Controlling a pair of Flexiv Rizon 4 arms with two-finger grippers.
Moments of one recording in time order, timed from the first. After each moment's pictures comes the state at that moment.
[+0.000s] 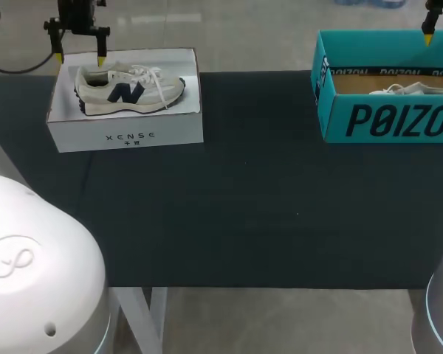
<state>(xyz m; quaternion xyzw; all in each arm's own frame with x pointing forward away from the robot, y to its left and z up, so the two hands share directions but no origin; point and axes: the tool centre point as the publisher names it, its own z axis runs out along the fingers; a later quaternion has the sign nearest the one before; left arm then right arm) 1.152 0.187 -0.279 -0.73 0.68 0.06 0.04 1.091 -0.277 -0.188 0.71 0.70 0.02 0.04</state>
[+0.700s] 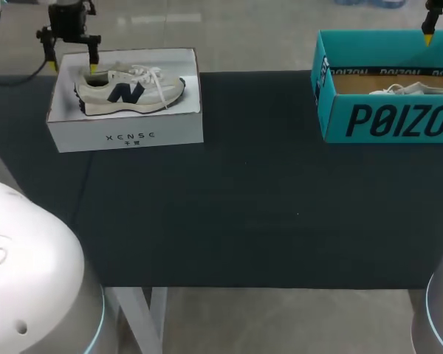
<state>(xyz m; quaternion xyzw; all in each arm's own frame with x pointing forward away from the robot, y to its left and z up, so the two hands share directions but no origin) 1.160 0.213 -0.309 -0.72 0.69 0.05 0.02 1.091 -0.277 -0.188 0.71 0.70 0.02 0.04</state>
